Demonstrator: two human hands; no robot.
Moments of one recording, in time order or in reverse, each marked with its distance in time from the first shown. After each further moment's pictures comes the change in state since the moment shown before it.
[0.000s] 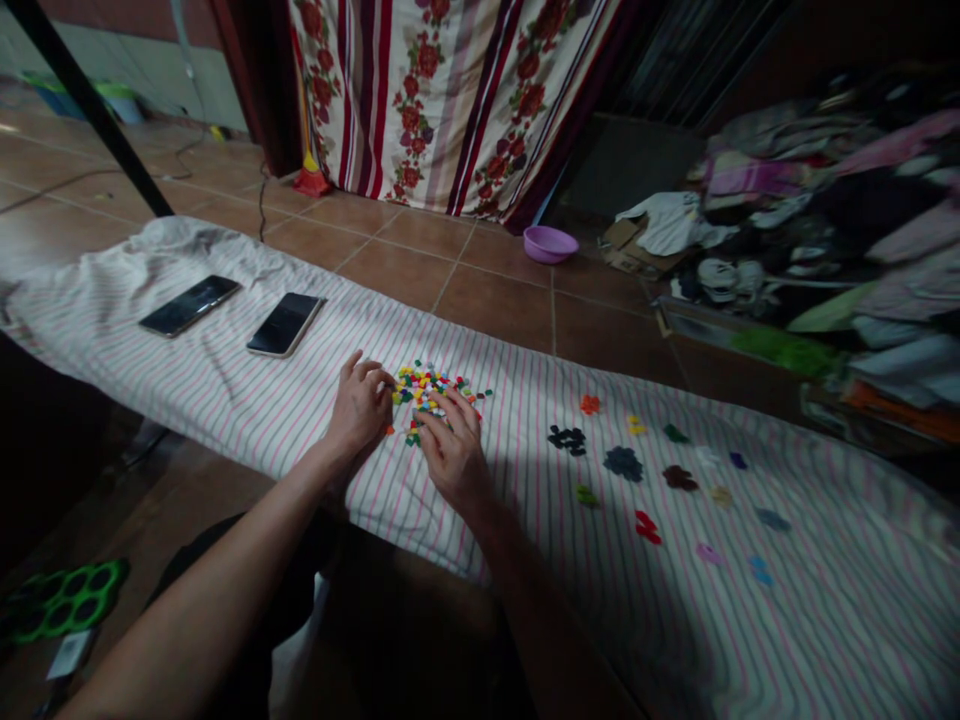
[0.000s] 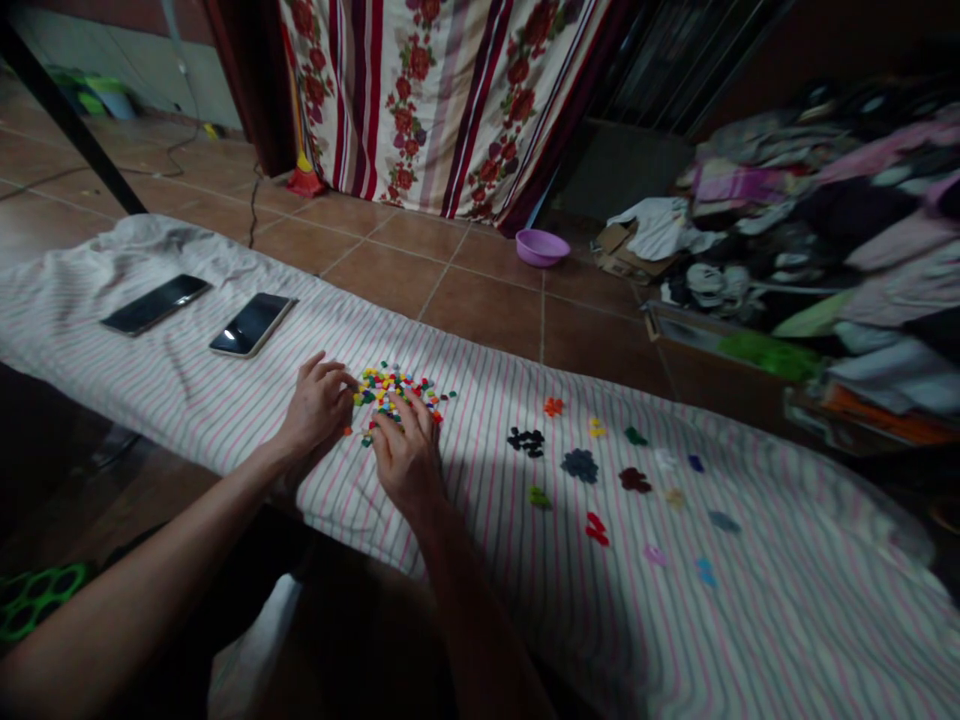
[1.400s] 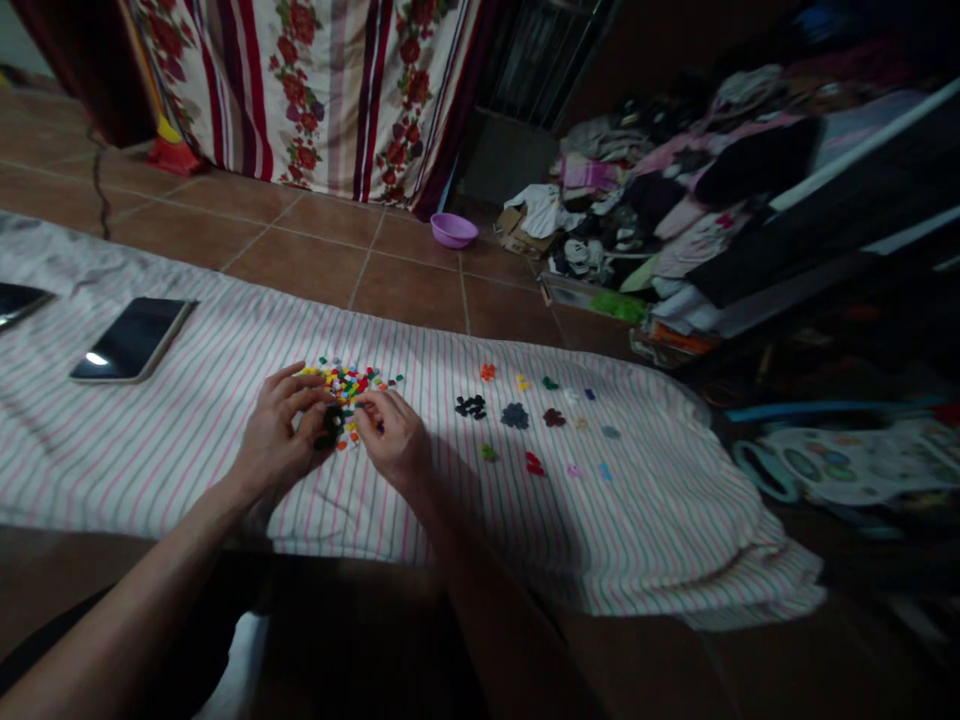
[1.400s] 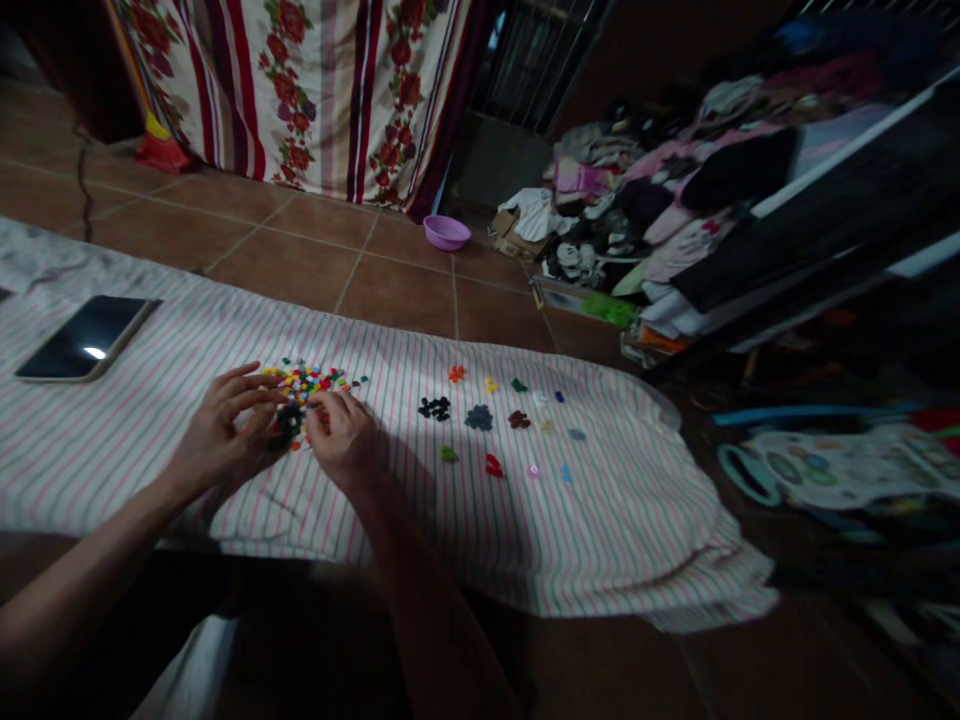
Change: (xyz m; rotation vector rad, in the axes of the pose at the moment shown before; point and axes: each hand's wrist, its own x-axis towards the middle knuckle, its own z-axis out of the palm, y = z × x) left_hand -0.004 0.044 -0.013 -0.269 -0.081 0.132; right_hand 0.006 0.006 -0.026 0.131 0.082 0.214
